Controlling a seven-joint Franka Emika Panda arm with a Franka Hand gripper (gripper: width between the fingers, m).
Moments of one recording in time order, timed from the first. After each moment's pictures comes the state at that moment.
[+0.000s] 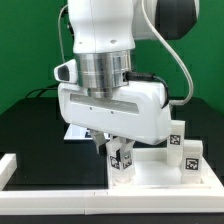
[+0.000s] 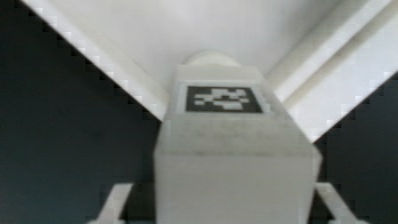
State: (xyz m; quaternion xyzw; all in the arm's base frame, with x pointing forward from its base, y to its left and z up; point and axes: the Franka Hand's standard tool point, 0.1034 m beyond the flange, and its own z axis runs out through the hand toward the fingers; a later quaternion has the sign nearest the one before) arm 0.636 -0.011 0.077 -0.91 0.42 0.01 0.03
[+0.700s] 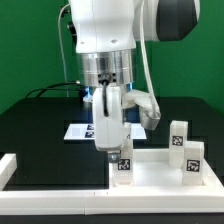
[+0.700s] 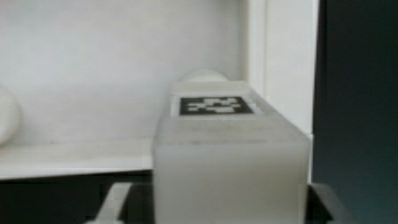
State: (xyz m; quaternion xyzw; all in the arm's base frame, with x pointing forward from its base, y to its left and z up) arm 0.626 -0.008 0.075 -0.69 0.72 0.01 0.04
